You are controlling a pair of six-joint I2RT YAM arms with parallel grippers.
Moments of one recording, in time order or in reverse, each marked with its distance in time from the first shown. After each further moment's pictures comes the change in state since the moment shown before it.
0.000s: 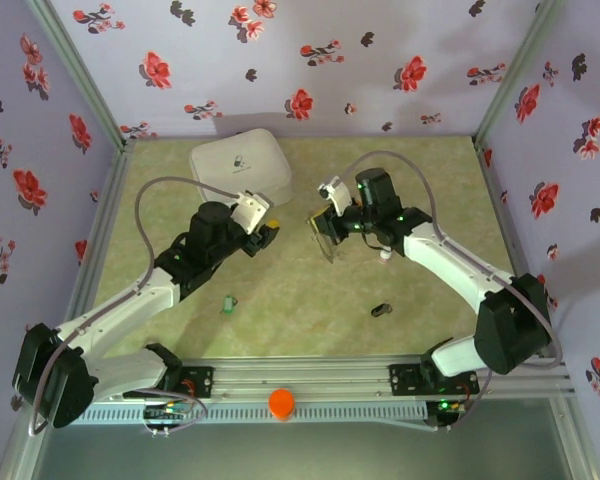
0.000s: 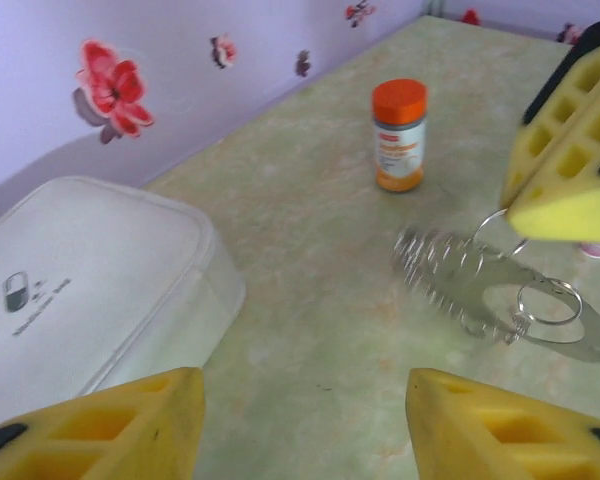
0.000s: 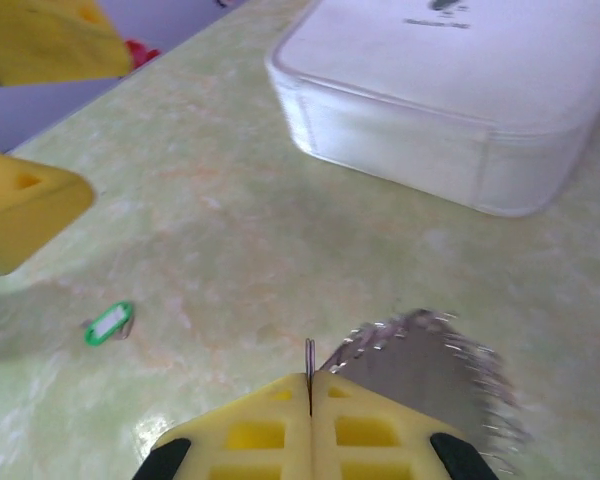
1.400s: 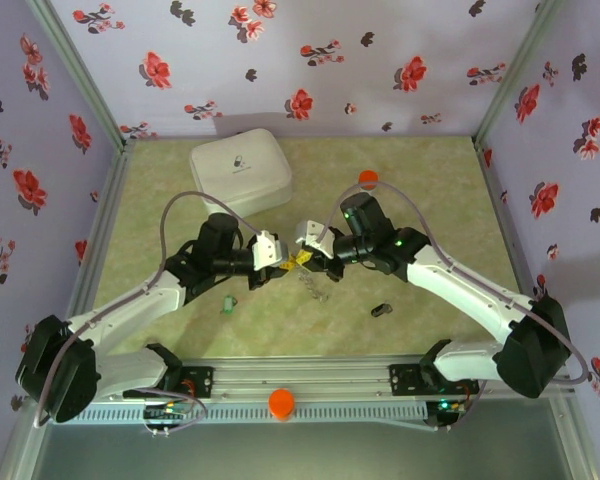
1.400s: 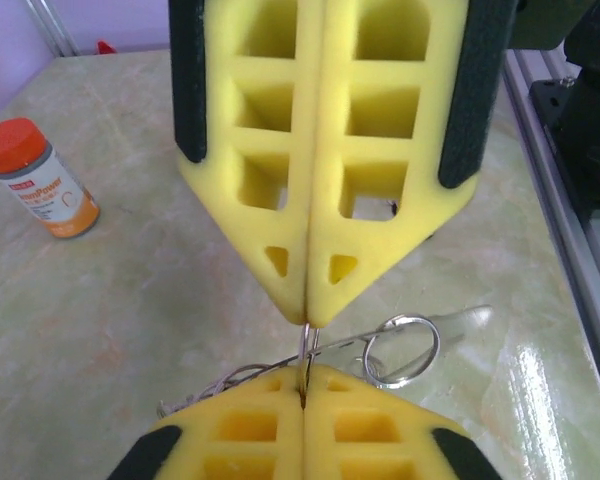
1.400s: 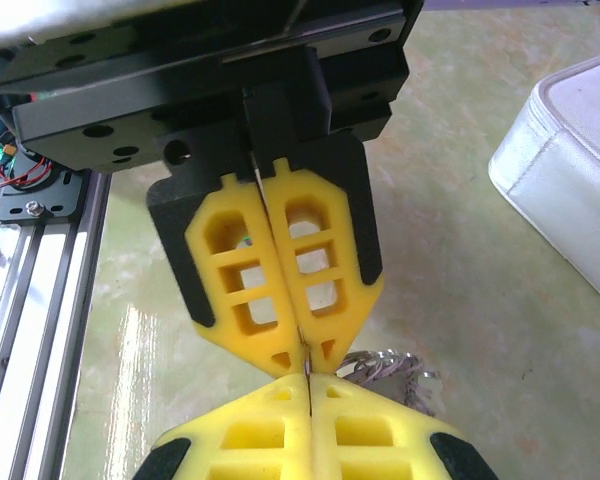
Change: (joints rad) left arm -0.011 0.032 -0.086 -0.044 0.618 0.298; right arm 0.194 -0.147 -0.061 -0.148 -0.064 -0.410
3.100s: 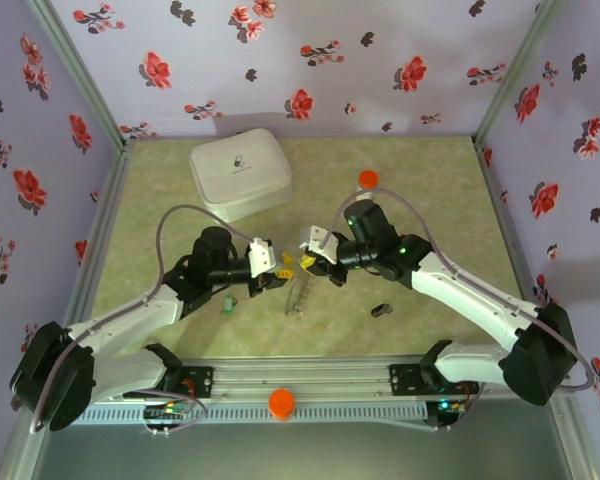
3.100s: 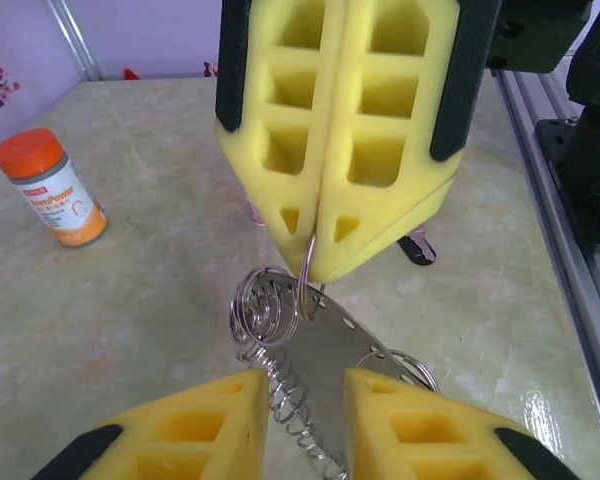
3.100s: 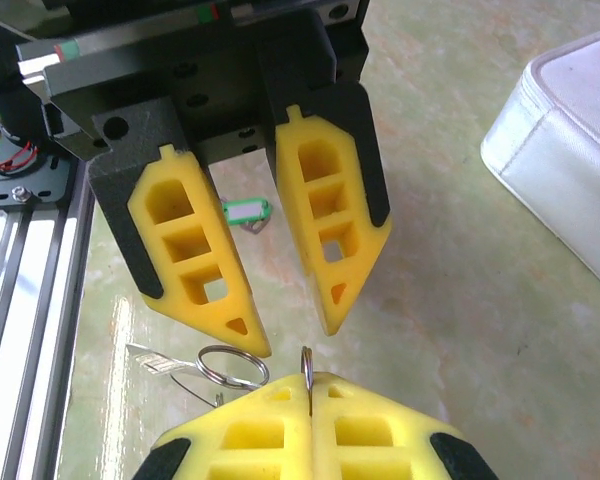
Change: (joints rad) left arm -0.010 -0.054 -0.143 0.217 -0.016 -0.115; right arm 0.014 -0.043 -0.045 -0.006 0.056 0.002
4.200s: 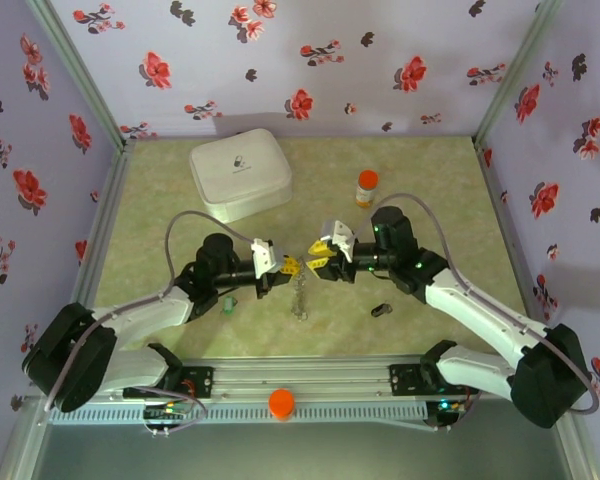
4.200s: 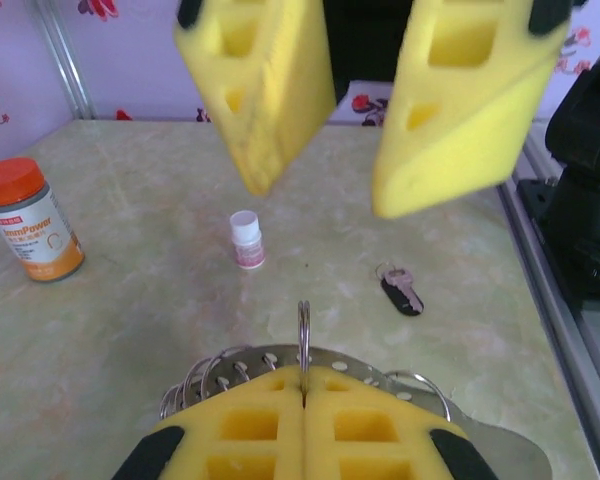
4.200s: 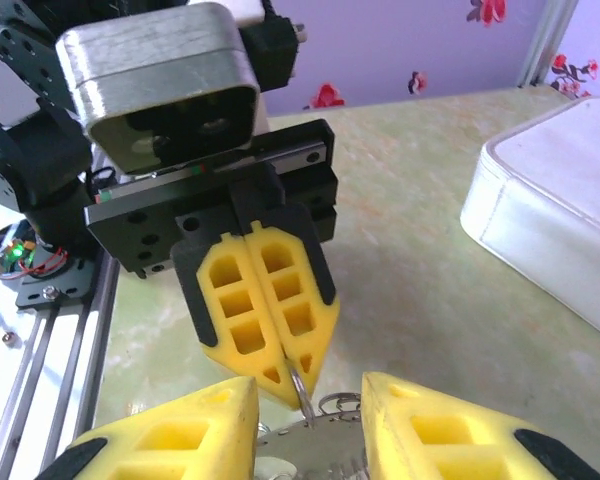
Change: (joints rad) left arm -0.015 0.118 -0.106 0.391 0.055 -0.177; right arm -0.124 -0.133 -0.242 0.387 -0.203 0.208
